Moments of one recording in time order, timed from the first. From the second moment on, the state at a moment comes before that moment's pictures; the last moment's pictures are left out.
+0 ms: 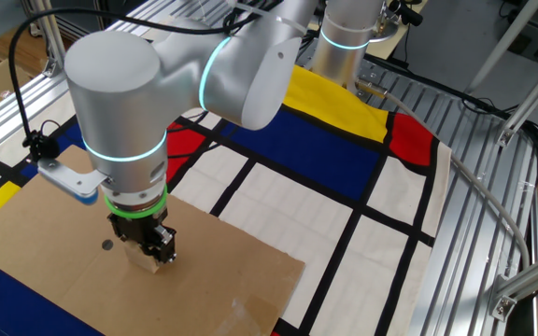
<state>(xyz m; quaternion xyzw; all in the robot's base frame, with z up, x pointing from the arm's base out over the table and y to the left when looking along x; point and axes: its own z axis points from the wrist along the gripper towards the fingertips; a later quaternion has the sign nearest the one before) 0.681 -0.077 0.022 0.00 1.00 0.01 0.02</state>
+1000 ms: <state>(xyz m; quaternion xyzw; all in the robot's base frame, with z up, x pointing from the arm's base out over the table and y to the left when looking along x) 0.683 -0.077 0.021 -0.01 1.00 0.00 0.03</state>
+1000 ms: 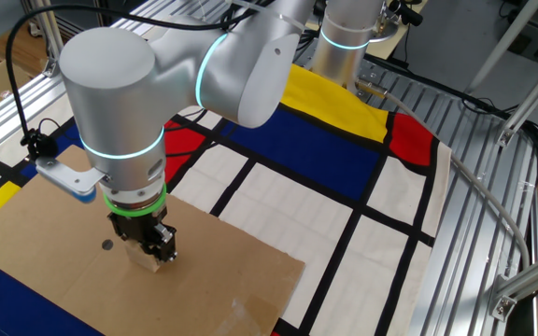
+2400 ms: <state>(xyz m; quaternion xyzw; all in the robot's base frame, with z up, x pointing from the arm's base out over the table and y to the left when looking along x) 0.684 -0.076 0.021 -0.01 1.00 0.01 0.03</state>
